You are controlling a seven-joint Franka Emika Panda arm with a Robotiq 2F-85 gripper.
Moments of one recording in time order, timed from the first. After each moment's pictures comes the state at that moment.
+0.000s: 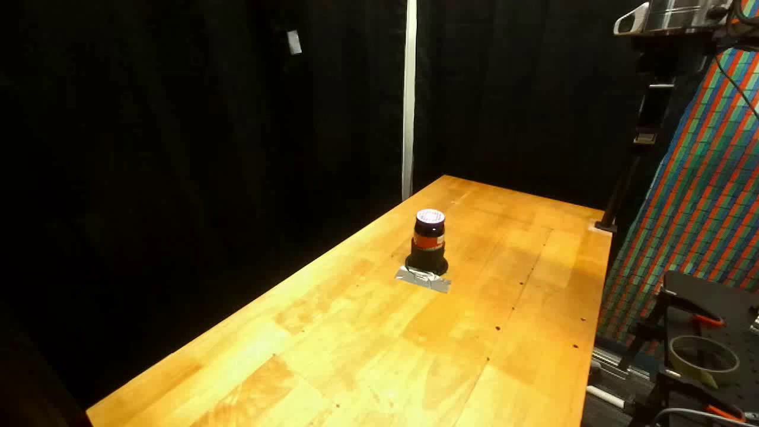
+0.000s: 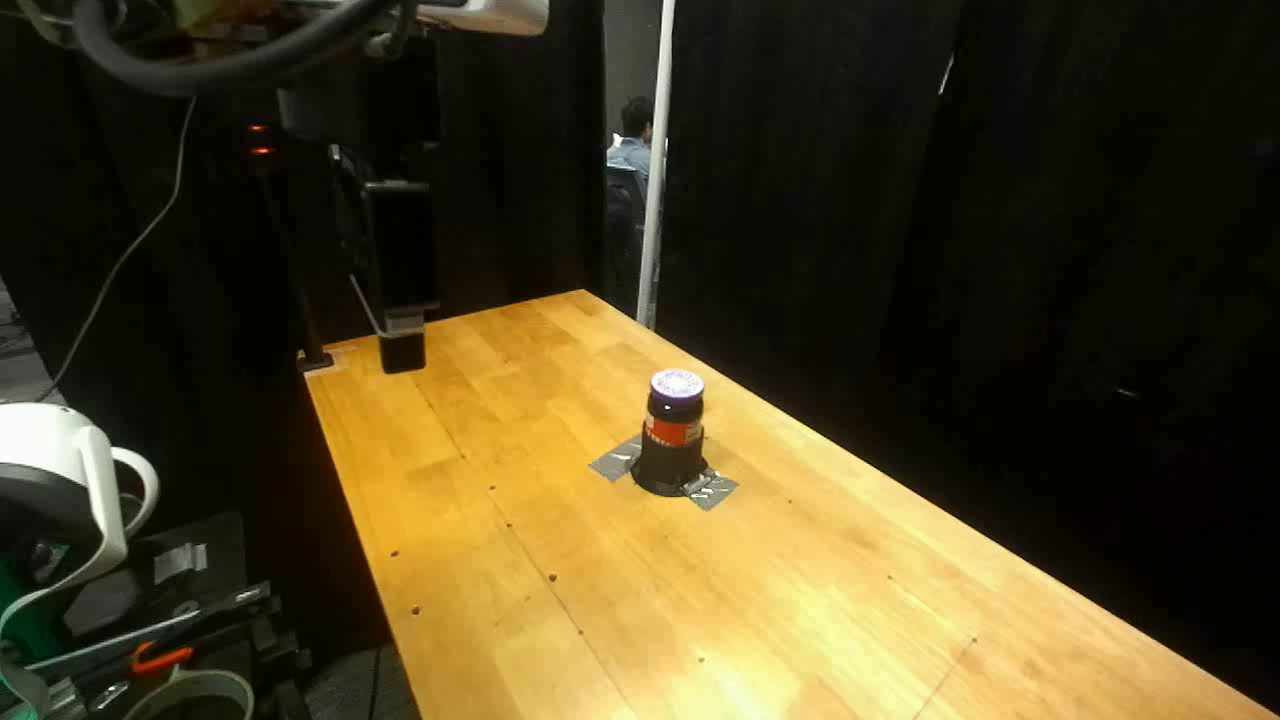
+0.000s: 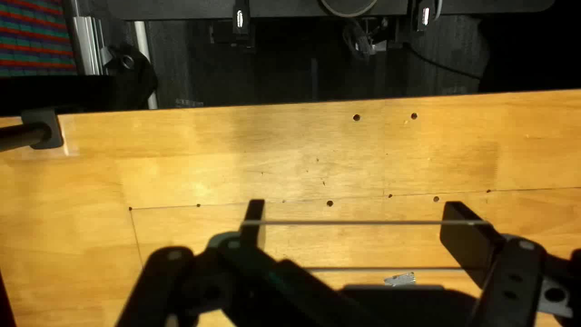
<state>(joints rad) 0.02 -0.59 -0.02 -2.54 -0.03 1.89 -0.01</state>
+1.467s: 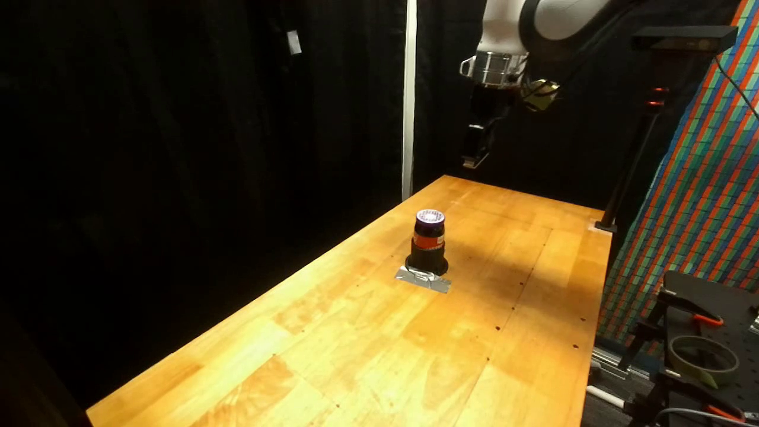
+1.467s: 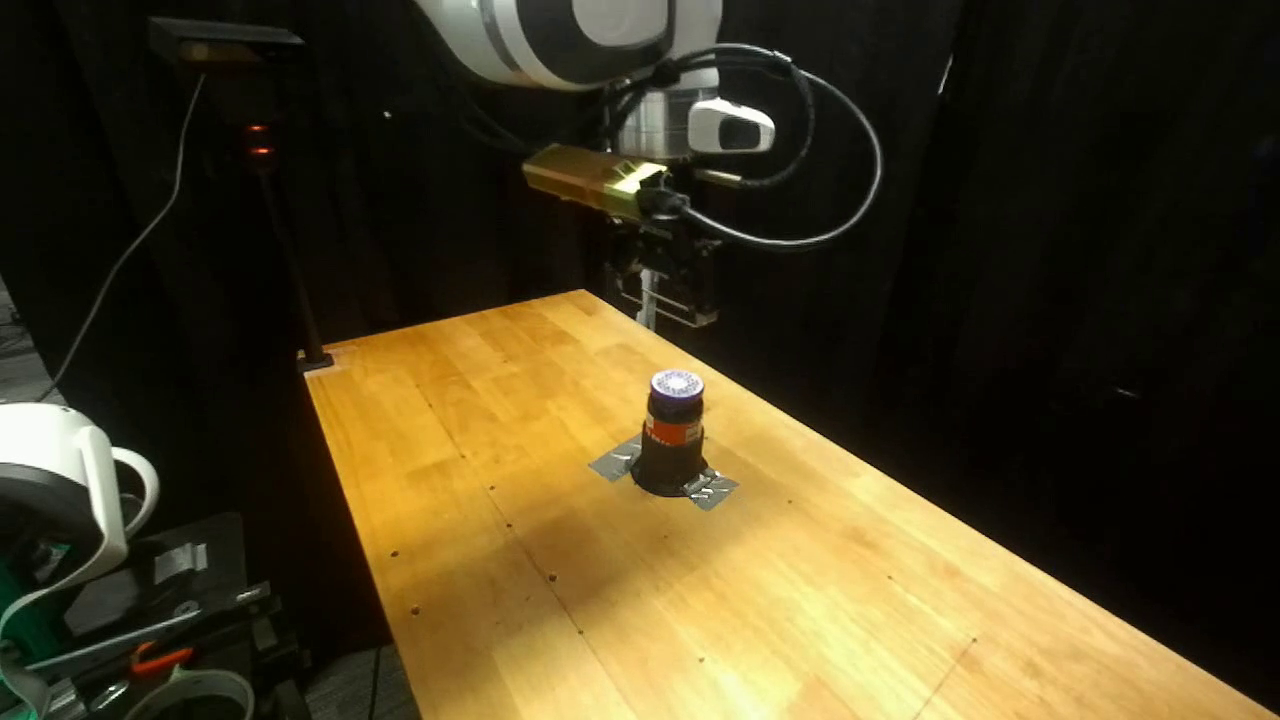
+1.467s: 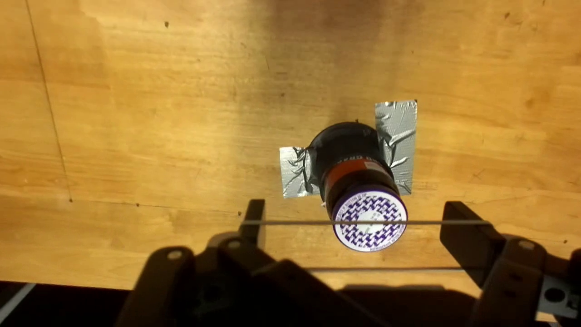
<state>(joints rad) 0.04 0.16 0.06 -2.00 -0.03 2.26 -0.05</state>
